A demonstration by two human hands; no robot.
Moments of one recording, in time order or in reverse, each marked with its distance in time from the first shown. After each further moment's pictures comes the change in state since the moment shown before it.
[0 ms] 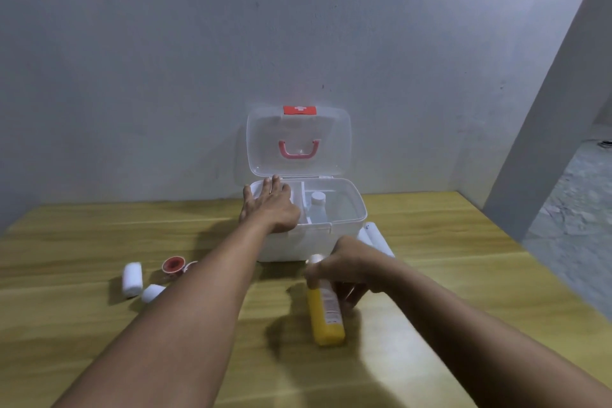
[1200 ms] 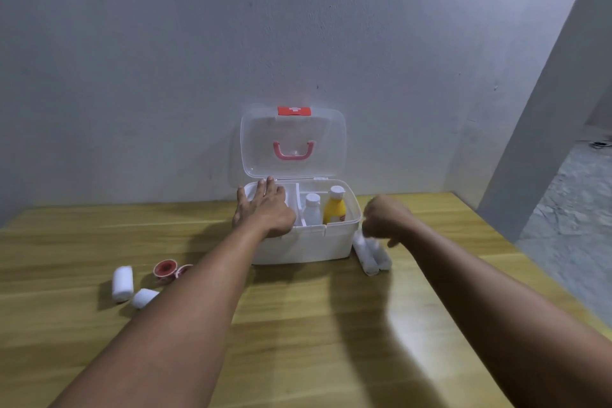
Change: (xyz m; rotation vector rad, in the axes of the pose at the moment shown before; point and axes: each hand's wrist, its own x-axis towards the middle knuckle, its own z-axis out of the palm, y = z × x) left_hand -0.004 0.003 0.002 0.025 0.028 -0.005; right_hand 0.055 0.020 -0.077 -0.399 0.374 0.069
